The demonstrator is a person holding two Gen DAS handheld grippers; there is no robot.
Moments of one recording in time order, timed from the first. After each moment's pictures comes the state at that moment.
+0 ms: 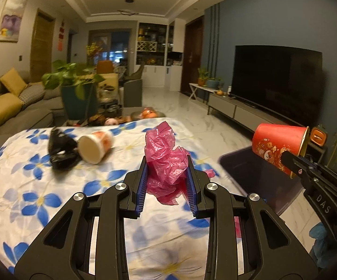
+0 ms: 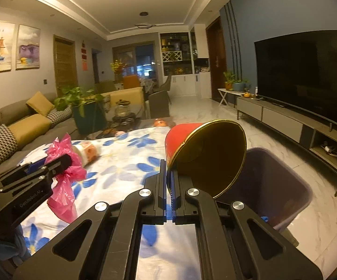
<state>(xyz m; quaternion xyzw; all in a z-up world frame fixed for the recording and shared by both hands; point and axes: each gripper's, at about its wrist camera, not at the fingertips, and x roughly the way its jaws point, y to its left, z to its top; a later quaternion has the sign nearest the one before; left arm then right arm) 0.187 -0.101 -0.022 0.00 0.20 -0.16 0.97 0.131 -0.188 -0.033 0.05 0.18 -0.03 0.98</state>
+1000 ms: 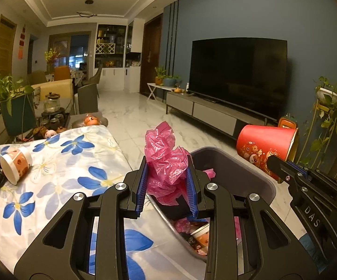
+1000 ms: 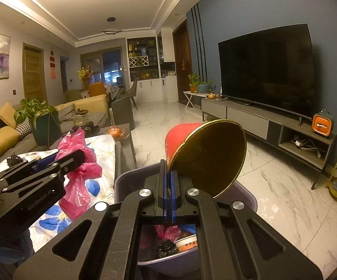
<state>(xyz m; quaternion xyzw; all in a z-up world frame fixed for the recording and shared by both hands) 0.223 -0.236 -0.040 0.01 0.19 -0.28 0.94 0.128 -0.282 -0.051 0.06 0.16 -0.12 0.98</state>
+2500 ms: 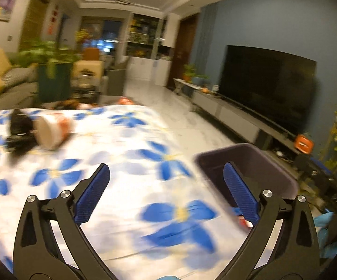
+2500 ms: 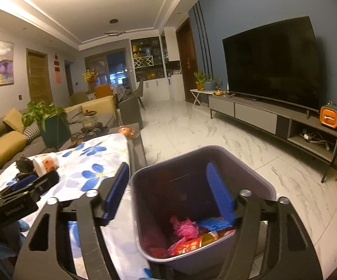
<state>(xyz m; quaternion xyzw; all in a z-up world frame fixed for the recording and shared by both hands) 0.234 -0.124 -0.074 -0.05 0.22 -0.18 0.96 0.117 -0.268 -0.053 0.08 0.16 -0.10 0.98</state>
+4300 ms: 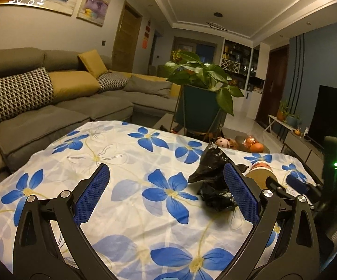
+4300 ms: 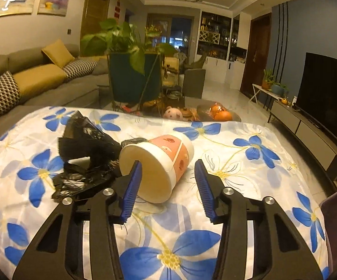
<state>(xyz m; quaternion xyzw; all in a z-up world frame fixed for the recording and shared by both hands) 0.292 0.153 -0.063 -0.10 0.17 0.09 0.98 0.345 0.048 -0.097 -0.06 0.26 0.03 0.96</state>
